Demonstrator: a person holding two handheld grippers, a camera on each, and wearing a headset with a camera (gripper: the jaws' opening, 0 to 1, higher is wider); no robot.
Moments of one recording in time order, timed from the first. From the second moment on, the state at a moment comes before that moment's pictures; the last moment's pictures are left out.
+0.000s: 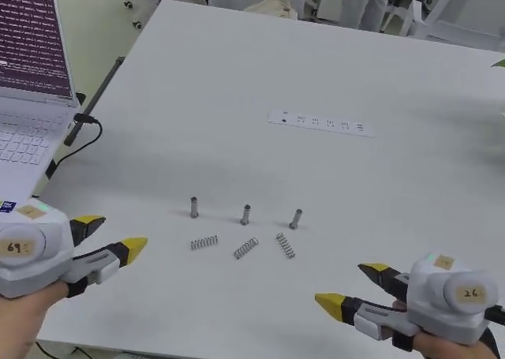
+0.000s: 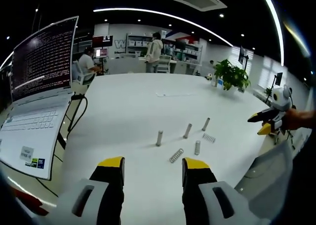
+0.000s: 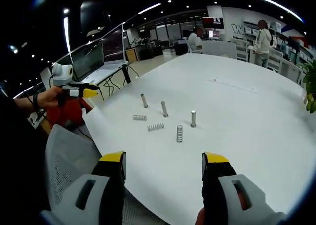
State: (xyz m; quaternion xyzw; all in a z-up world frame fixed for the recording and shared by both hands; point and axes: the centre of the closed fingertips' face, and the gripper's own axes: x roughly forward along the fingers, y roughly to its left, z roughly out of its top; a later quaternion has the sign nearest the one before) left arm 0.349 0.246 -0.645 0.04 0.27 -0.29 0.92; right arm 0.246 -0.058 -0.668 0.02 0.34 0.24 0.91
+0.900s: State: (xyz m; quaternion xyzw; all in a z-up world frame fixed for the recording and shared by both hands) left arm 0.352 0.235 -0.643 0.05 0.27 -0.34 0.90; right arm 0.236 -0.062 -0.664 0.03 0.34 0.21 0.92
